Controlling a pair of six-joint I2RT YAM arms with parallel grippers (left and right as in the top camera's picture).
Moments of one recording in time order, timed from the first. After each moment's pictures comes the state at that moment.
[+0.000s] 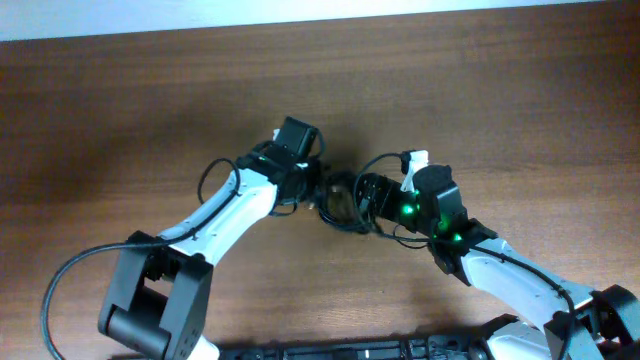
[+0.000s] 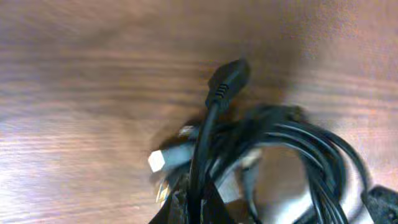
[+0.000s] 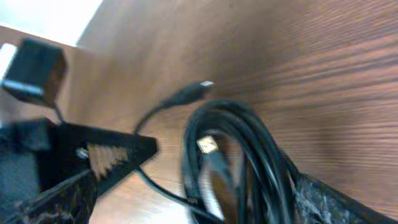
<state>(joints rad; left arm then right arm) -0.51 1.75 1.11 -0.54 0.12 -0.61 0.40 1.36 0.44 0.31 -0.30 0.86</state>
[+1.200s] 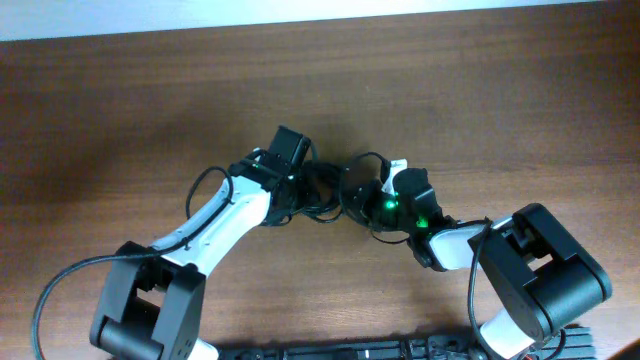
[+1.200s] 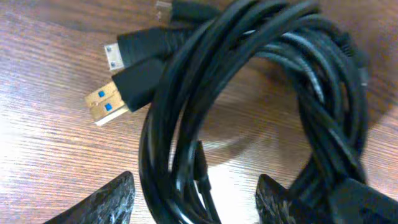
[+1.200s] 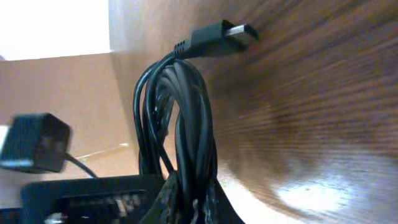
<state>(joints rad) -0.50 1.71 1.05 -0.64 0.08 -0.83 0.44 1.76 0.44 0.80 -0.49 1.34</state>
